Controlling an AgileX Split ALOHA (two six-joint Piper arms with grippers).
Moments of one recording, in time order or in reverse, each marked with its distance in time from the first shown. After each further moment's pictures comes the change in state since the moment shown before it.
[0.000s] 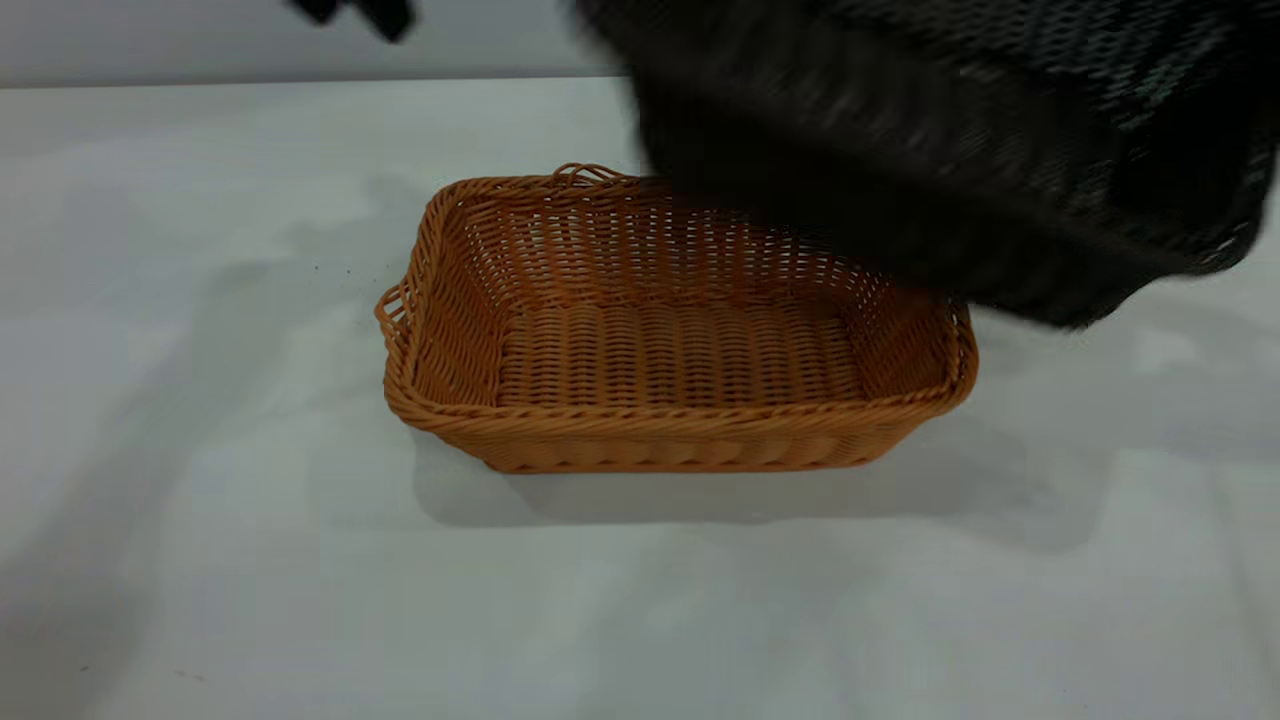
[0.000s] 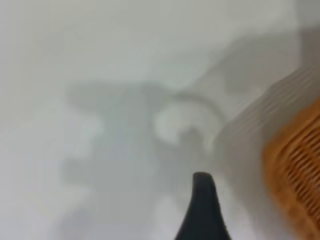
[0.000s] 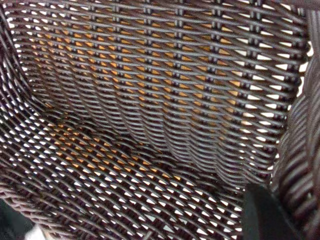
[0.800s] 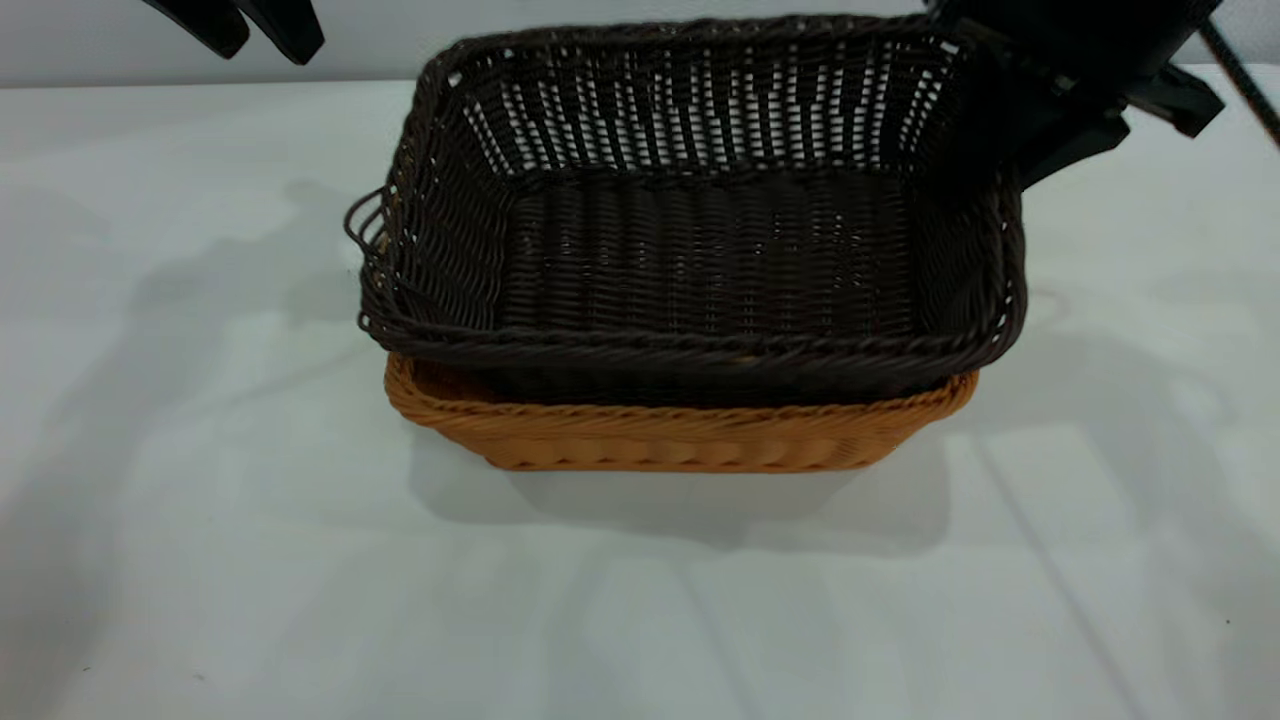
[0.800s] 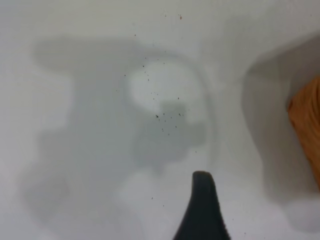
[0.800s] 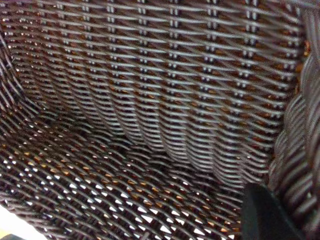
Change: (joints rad) left arm 0.080 0.000 0.000 0.004 0.102 -0.018; right arm 0.382 0.132 -0.179 -0.260 -0.160 0.250
